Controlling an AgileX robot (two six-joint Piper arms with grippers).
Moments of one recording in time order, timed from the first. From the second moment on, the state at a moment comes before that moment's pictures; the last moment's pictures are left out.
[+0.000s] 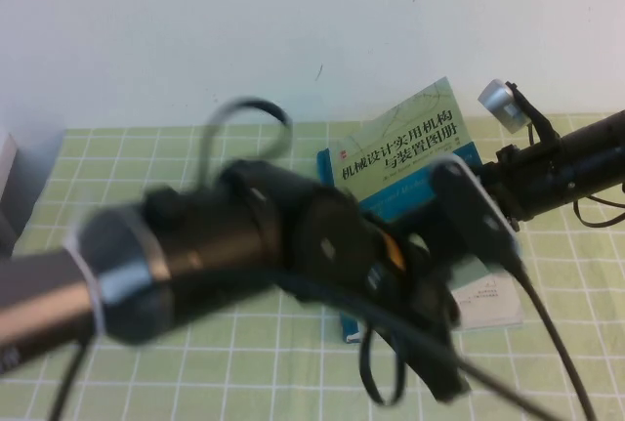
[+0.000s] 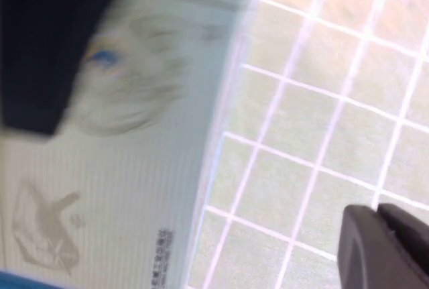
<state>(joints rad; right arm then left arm) 0.11 2.04 -1.31 1.15 1.15 -0.95 -0.86 1.62 -1.19 -0.38 0.59 0.59</state>
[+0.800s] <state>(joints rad) 0.11 2.04 -1.31 1.10 1.15 -0.92 -1.12 1.88 -1.19 0.87 0.33 -0.64</state>
